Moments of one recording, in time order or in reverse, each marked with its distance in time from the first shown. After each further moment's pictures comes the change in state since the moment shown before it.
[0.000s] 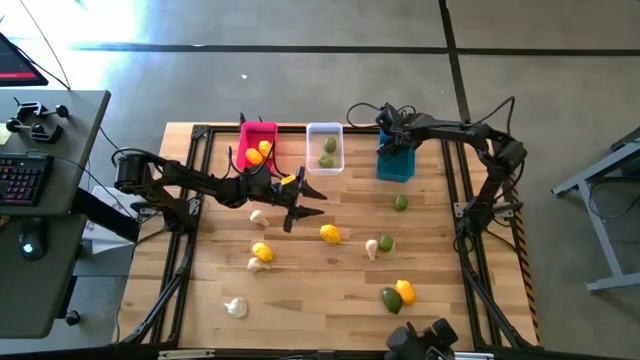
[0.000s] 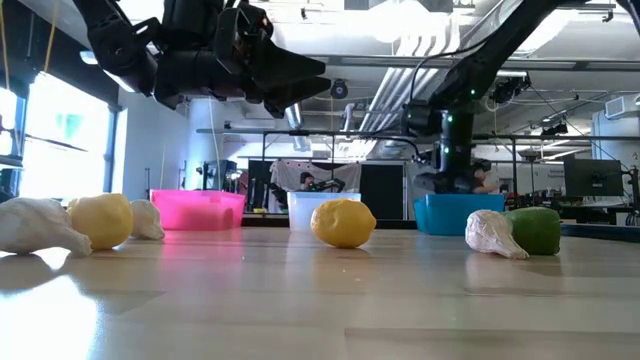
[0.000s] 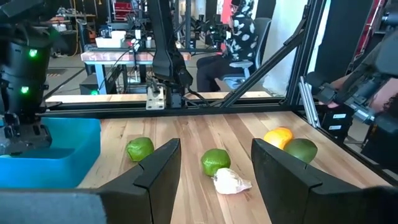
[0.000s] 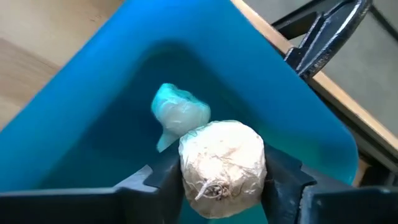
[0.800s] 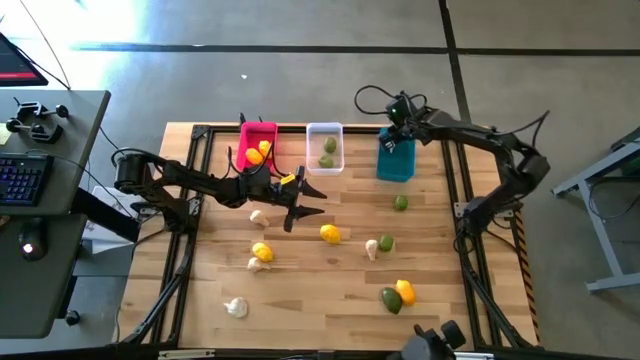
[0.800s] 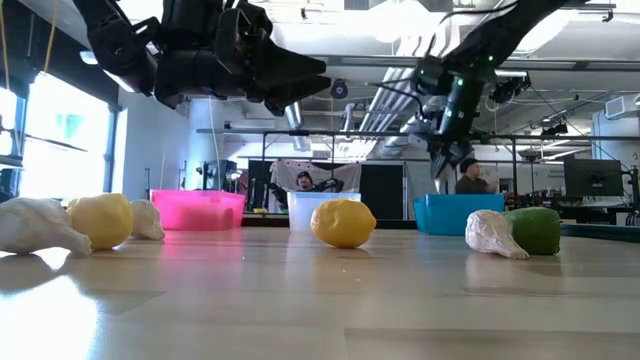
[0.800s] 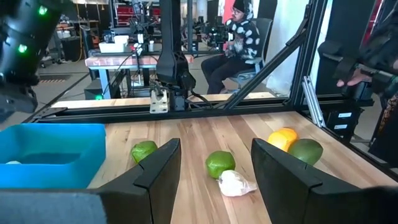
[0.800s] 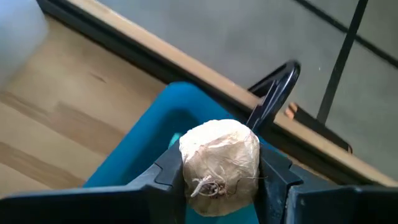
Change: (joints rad) left arm 0.000 0.000 0.000 0.010 -0.010 0.026; right arm 0.008 -0.206 0.000 0.039 -0.041 0.015
